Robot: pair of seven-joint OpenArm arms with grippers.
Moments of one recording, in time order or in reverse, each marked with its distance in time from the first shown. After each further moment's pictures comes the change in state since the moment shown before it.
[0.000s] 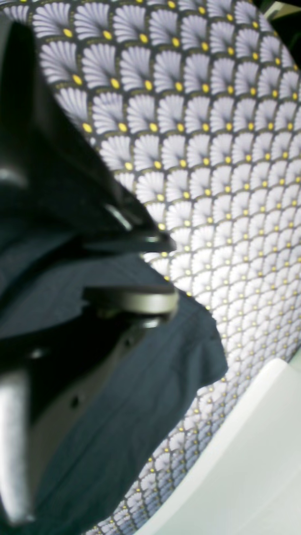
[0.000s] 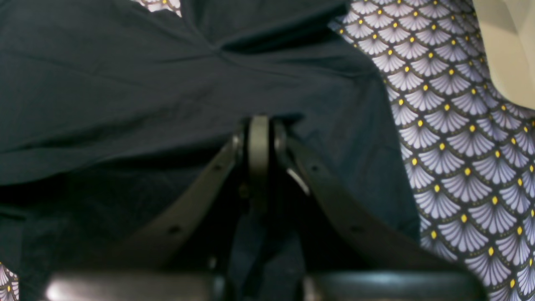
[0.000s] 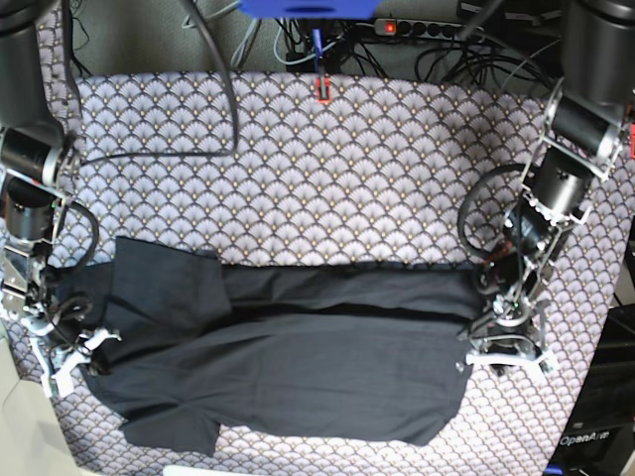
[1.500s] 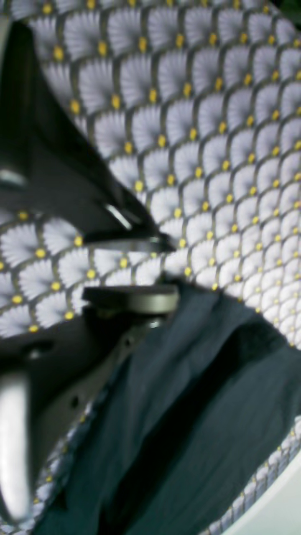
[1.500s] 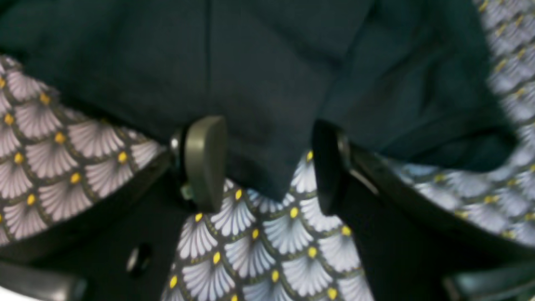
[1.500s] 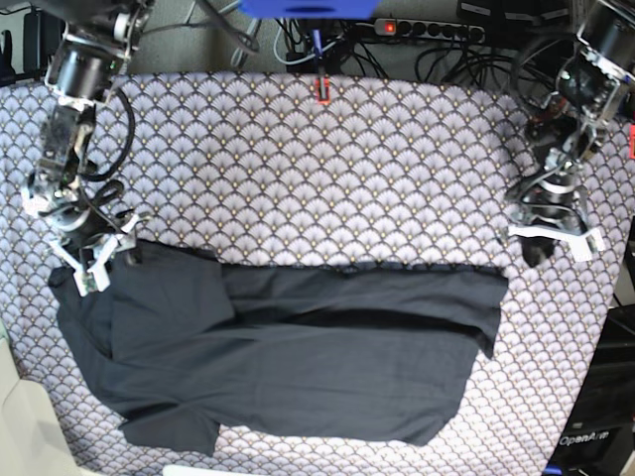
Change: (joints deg) left arm 37.2 -18.3 -12.8 37.2 0.0 0.2 0.0; right arm -32.6 -11.2 7.7 41.9 0.3 0.5 -20.0
